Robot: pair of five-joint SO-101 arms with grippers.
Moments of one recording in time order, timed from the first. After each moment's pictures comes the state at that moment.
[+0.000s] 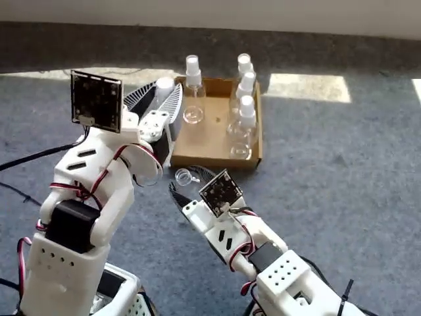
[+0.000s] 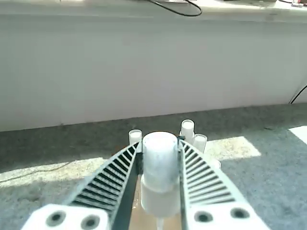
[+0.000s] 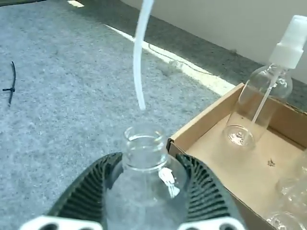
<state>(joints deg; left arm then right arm) 15.5 -56.2 29.6 43.9 11.6 -44.0 -60.0 88.4 -5.4 8.0</state>
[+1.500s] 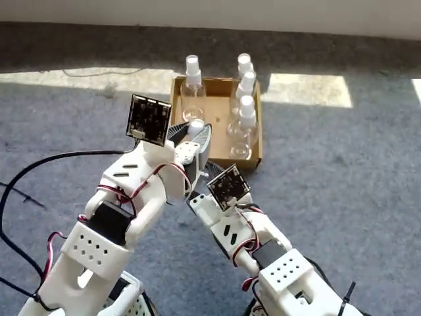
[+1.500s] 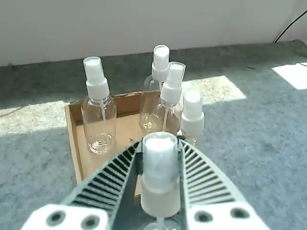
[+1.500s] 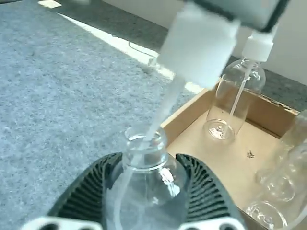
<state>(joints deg) 22.9 -56.7 50.9 36.2 16.0 -40.0 -60.0 88.4 -5.4 8.0</state>
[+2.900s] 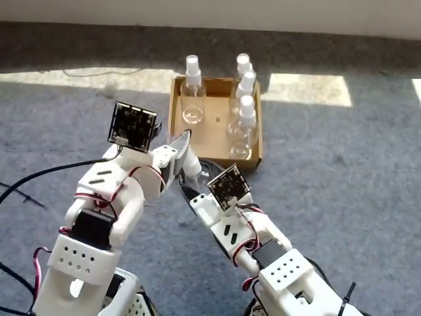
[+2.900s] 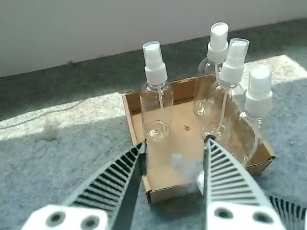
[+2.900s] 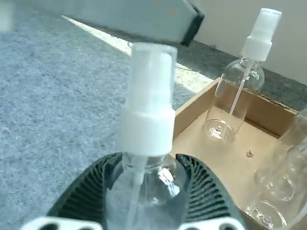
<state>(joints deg) 13.8 -62.8 53.9 42.2 4.6 -39.8 -60.0 88.5 -5.4 7.9</state>
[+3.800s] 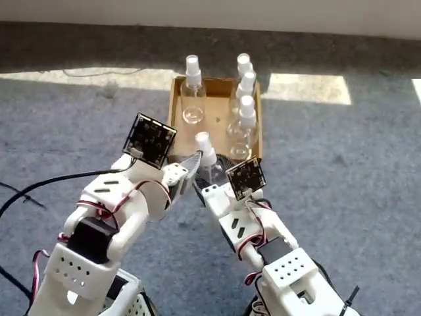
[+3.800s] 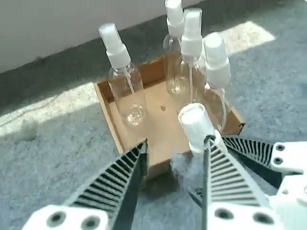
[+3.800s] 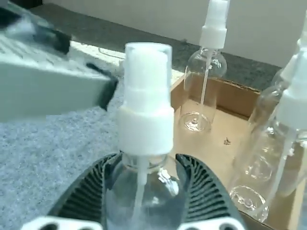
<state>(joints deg) 19.4 -66.2 50.4 51.8 1.9 -34.4 -60.2 88.5 -5.4 2.8</state>
